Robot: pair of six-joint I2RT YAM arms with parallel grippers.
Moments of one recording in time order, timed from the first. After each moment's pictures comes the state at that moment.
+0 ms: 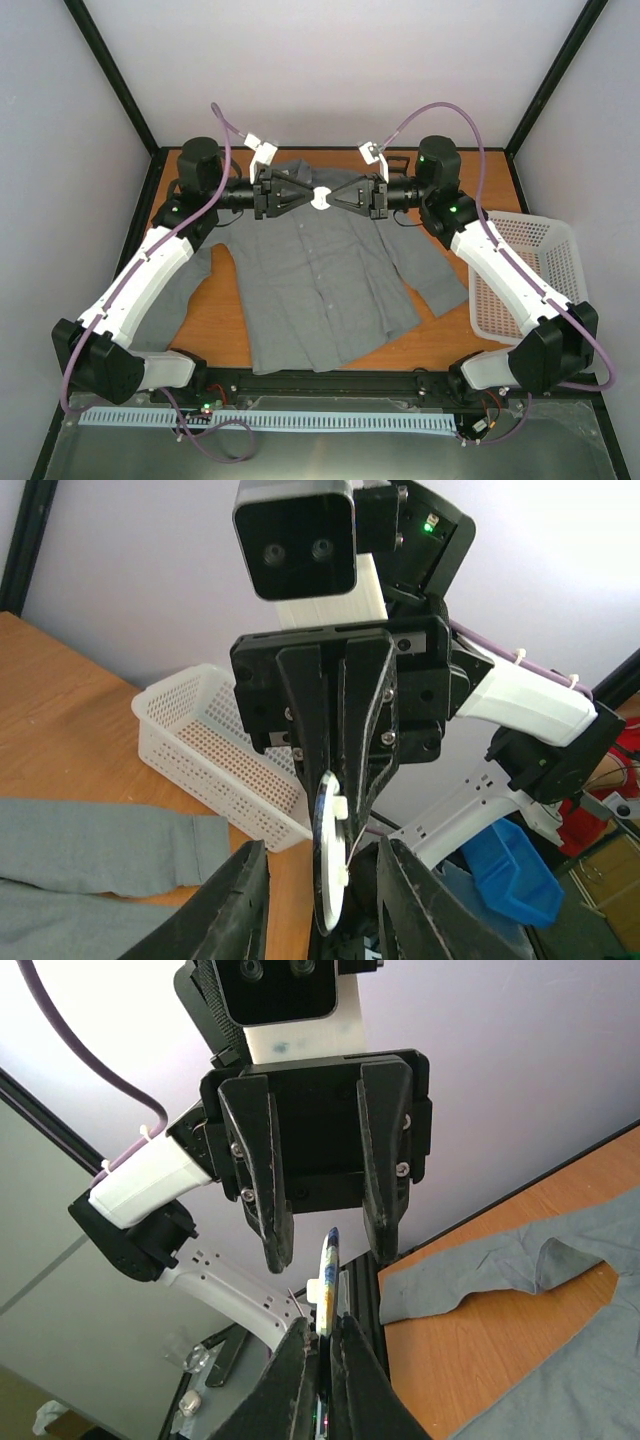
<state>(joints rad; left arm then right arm) -0.38 1.29 1.27 -0.10 1.13 -0.45 0.45 1.37 1.28 -0.01 -1.20 0.56</state>
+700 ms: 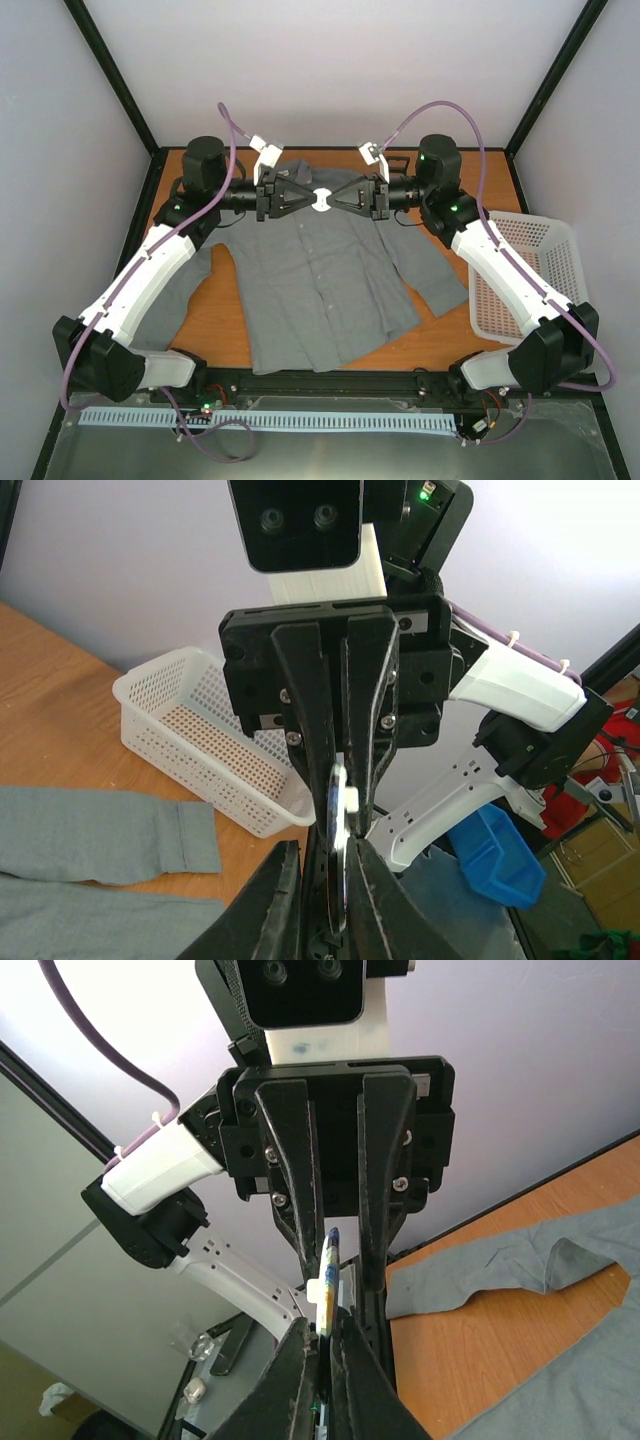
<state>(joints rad) -0.40 1.29 1.28 -0.17 1.16 -0.41 0.45 1.37 1.30 -0.04 -1.23 0.53</state>
